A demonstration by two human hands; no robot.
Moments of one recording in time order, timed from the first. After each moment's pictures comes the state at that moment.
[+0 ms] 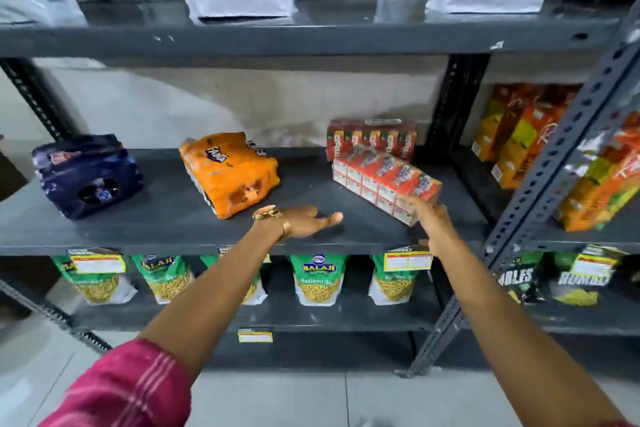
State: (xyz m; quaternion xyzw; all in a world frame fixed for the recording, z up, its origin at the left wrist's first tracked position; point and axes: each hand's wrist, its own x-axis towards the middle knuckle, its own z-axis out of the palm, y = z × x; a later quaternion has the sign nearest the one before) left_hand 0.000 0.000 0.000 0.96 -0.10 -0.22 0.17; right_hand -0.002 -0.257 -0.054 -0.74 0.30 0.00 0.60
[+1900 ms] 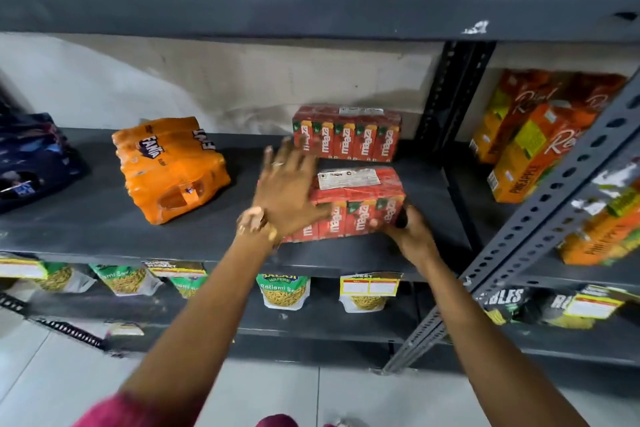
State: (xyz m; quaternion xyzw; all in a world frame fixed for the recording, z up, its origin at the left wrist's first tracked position) left_hand 0.051 -0.092 0.004 0.97 -0.13 0.11 0.19; right_hand 0.044 -0.326 -0.084 -0.82 0.02 -0.02 0.58
